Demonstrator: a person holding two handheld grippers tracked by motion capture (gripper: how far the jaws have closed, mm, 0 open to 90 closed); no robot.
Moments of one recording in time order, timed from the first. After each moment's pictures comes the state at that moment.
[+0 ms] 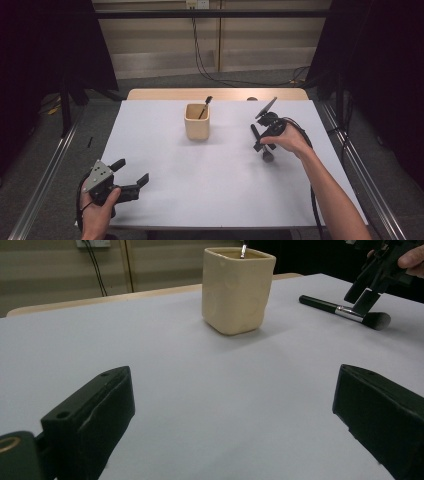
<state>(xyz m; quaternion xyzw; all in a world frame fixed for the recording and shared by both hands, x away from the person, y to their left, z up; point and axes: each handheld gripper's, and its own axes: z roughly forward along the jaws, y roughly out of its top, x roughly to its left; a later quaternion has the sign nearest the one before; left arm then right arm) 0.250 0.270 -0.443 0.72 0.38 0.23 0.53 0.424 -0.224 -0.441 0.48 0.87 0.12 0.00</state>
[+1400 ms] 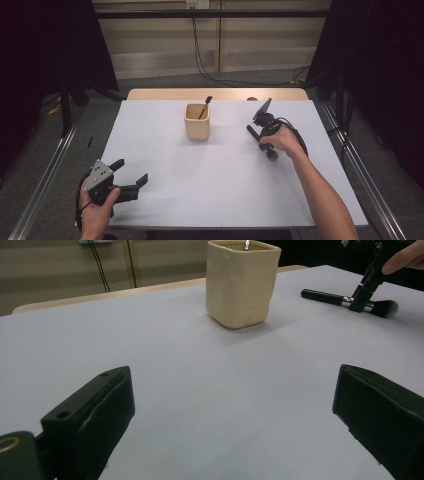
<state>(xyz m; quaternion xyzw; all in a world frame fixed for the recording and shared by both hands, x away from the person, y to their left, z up) 0.250 0.271 -0.443 0.73 0.38 0.23 0.52 0.433 -0.214 -0.451 0.53 0.85 0.04 0.01</state>
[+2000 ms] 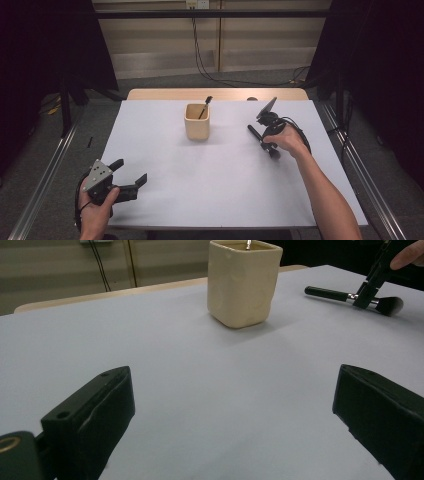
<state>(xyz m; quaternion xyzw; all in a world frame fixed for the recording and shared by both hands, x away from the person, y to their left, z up) 0.251 0.273 -0.443 0.73 0.38 0.23 0.52 0.430 -0.226 -0.445 0.53 0.85 0.07 0.01</state>
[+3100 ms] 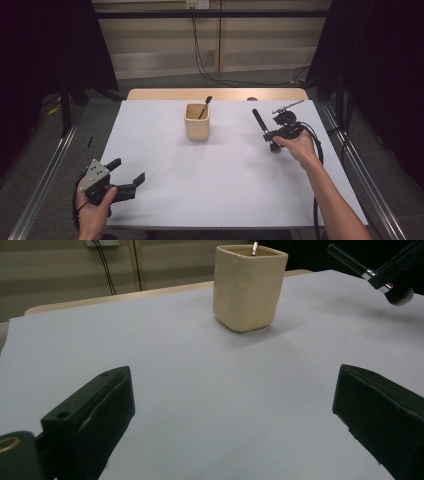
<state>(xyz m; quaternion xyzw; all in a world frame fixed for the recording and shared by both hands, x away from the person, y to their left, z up) 0.250 0.278 -0.441 0.73 0.38 0.24 0.52 0.386 -0.255 -0.419 0.51 0.81 0.28 0.10</state>
